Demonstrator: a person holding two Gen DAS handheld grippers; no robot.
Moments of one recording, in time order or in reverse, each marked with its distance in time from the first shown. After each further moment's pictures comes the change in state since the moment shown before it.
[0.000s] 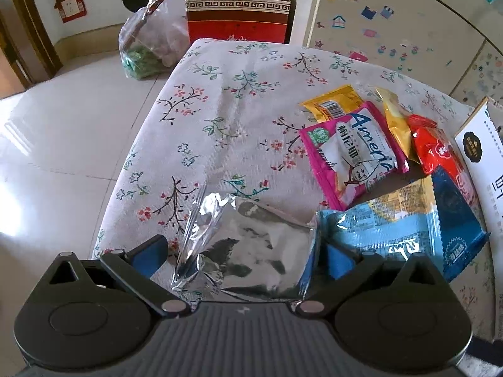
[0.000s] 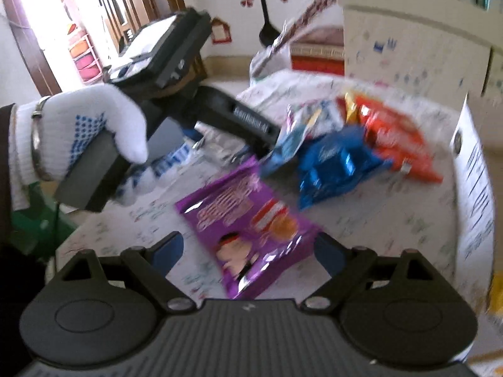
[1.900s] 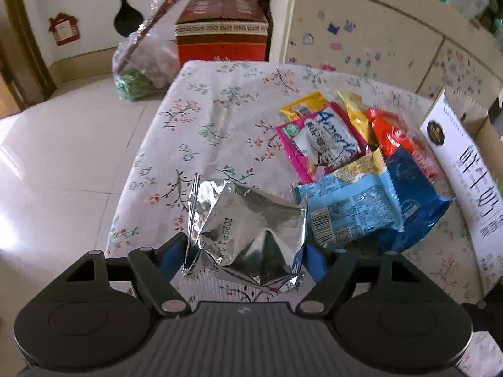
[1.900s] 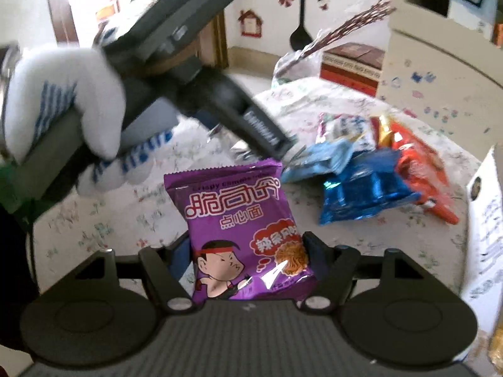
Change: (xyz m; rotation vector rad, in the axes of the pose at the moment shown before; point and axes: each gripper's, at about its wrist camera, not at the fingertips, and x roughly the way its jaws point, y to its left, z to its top) left arm -0.048 0.005 -0.030 0.042 -0.085 -0.050; right arm 0.015 0.020 0.002 -0.157 0.025 -0.010
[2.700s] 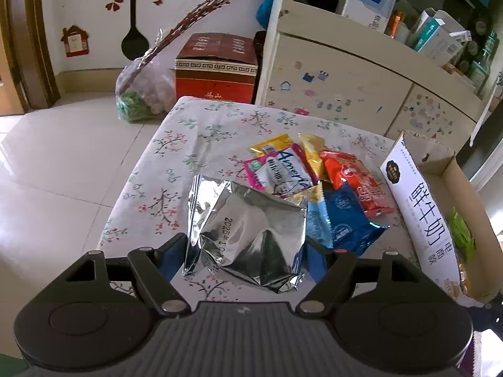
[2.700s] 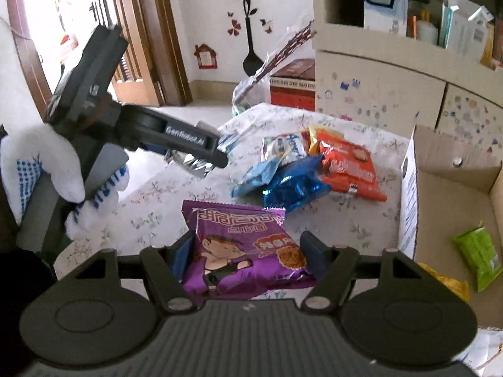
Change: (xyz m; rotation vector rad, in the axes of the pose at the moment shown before) left arm -0.048 -0.023 -0.008 -0.070 -0.134 -0.056; right arm -0.072 -0.021 -0.012 0.158 -0.073 -0.068
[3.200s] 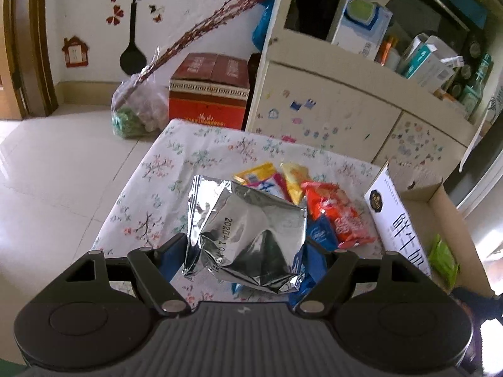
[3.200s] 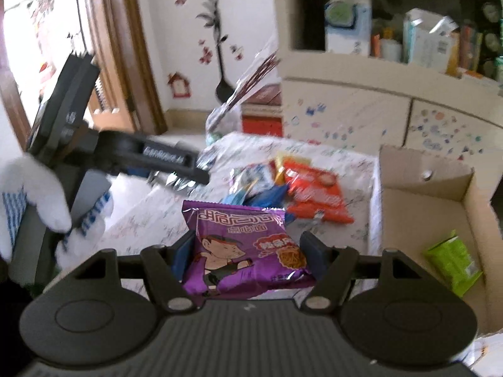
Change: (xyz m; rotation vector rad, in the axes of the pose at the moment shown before) left arm -0.013 -0.018 0.015 -0.031 -0.078 -0.019; right arm -0.027 -0.024 0.014 0.092 -0.147 -0.098
